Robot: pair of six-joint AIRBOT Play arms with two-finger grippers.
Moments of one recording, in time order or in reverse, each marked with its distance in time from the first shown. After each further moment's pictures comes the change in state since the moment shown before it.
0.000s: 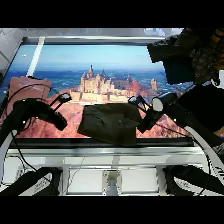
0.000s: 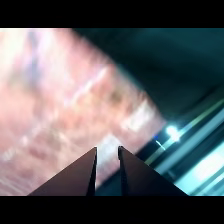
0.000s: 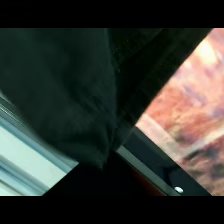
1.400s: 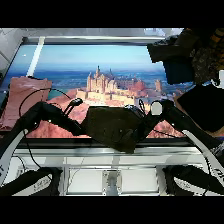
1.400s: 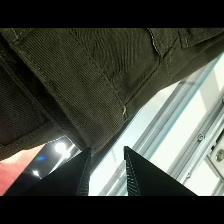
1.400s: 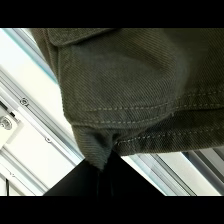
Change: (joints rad) left arm -0.088 -0.085 -0.052 -0.387 0.099 -0.024; right arm 0.005 0.005 -0.099 0.293 0.034 -0.028
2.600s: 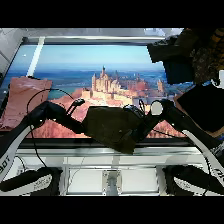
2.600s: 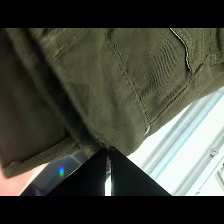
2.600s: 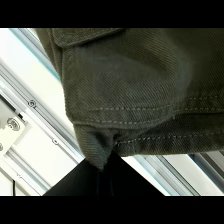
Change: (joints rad) left arm -0.029 -0.100 0.019 0.011 -0.064 -0.058; right arm 0.000 0.000 0.000 0.025 -0.001 0.000
